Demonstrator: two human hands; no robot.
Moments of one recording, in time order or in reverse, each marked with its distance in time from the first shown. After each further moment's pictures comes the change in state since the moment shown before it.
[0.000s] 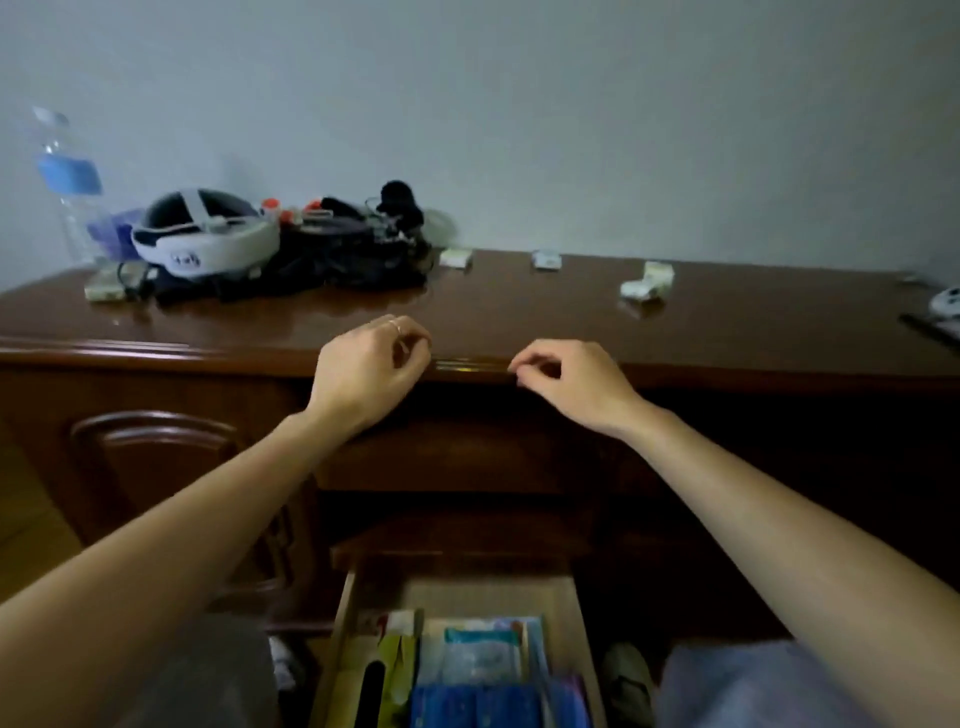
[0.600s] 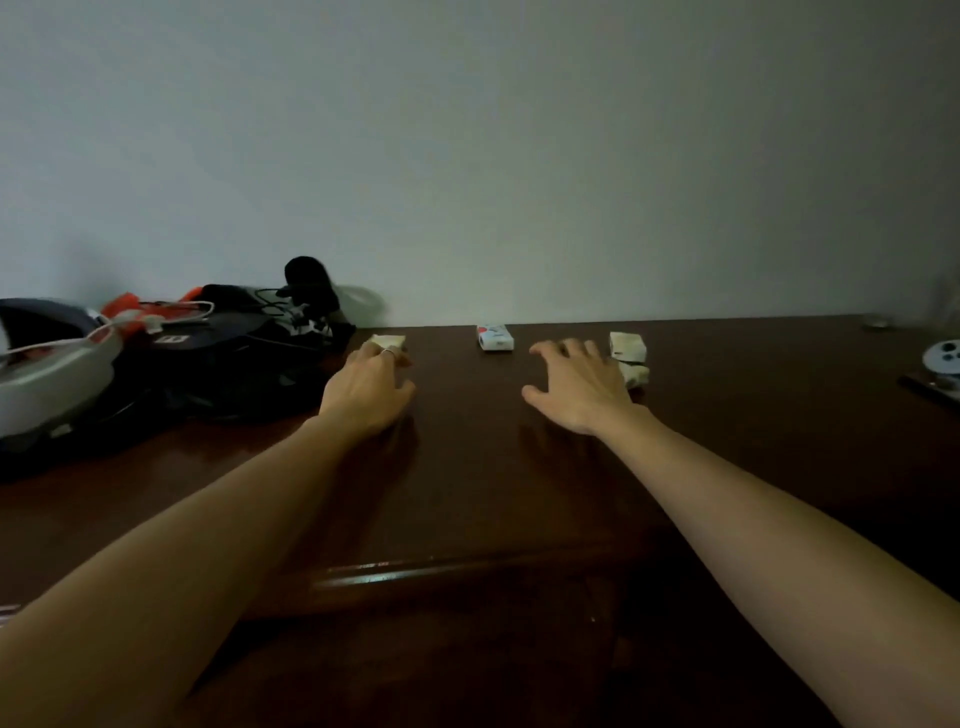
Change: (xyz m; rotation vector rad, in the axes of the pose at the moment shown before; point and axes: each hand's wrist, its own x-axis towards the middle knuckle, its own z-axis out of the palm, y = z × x) left_hand 0.226 -0.038 0.165 0.121 -0.342 -0.152; right_hand 0.189 0.140 -0.048 -0.596 0.024 0.344
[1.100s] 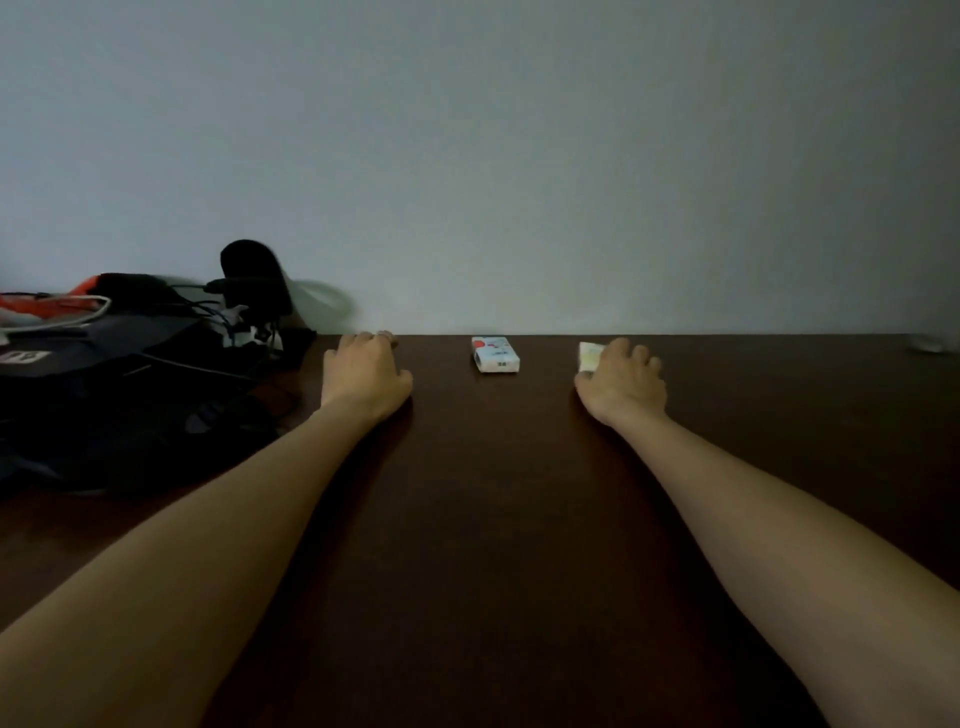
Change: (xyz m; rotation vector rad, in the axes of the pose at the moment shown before) left_hand 0.134 -0.013 0.080 0.047 0.115 -0.048; right_hand 0.134 0.058 0.074 0.127 0.101 0.528
